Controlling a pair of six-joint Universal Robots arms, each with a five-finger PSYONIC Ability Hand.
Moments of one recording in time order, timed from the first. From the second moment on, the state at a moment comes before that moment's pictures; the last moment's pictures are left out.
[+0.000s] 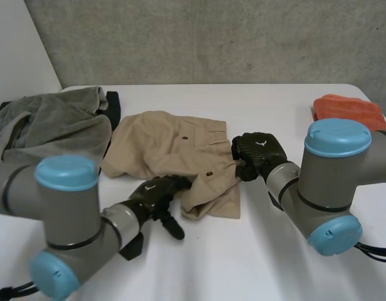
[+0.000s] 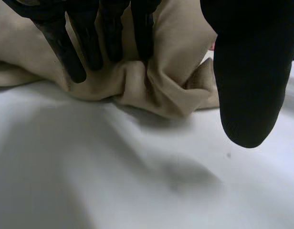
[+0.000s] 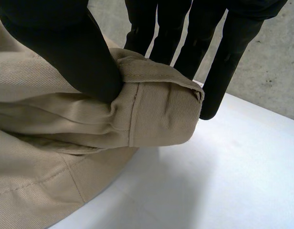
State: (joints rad) left arm 4.17 -2.10 -1.65 3.28 -1.35 2.92; right arm 2.08 -0.99 1.42 -0.15 1.47 3.08; left_hand 0.32 0.31 0.31 0.30 0.12; right_hand 1.11 1.17 1.18 1.19 0.99
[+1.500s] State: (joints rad) left arm 4.26 -2.58 -0.45 3.46 -1.40 3.20; right arm 2.05 -0.61 0.67 -0.36 1.76 2.67; left_hand 0.25 0.33 0.35 0.34 0.16; right_hand 0.59 0.61 0.63 0.63 0.43
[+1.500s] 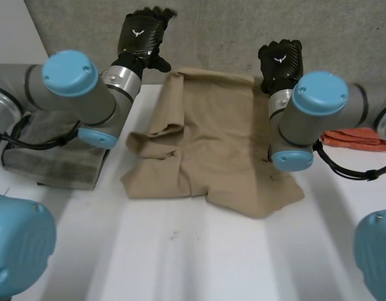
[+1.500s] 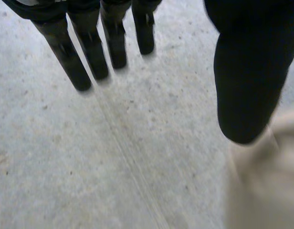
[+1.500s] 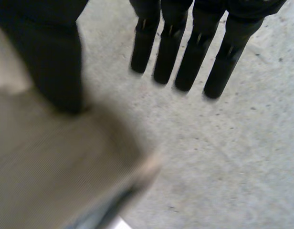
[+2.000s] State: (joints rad) left arm 4.24 -1.96 -1.22 3.27 -1.52 3.20; right arm 1.96 -1.09 1.16 -0.06 1.49 2.55; left_hand 0.43 0.43 0.43 0.44 0.26; right_hand 0.22 0.21 0.21 0.21 0.04
